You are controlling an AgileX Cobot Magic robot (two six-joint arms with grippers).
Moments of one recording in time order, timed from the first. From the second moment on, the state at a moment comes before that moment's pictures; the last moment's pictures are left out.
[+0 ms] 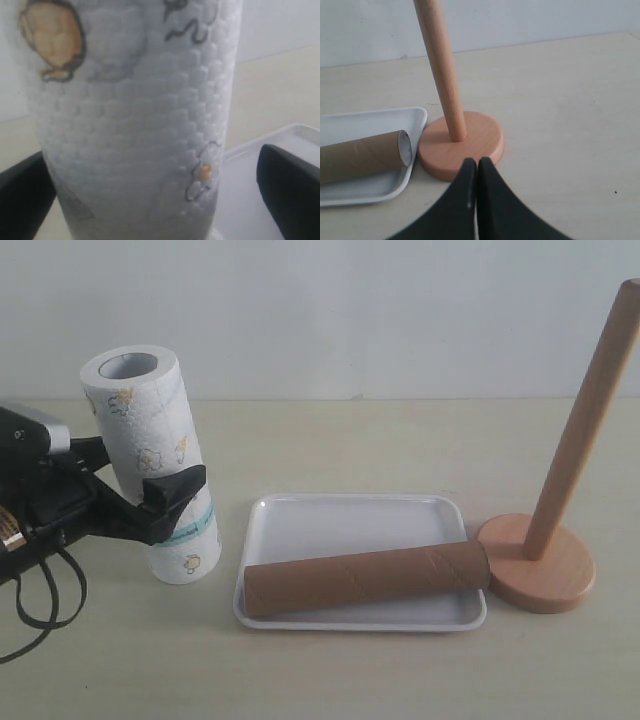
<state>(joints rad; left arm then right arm) -0.21 1.76 -0.43 0.36 -1.08 -0.13 0.06 0.01 0.00 0.07 0.35 0.08</state>
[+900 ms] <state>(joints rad) -0.21 1.86 -0.56 0.38 -1.09 -0.13 0.06 0.01 0.00 0.07 0.35 0.08</state>
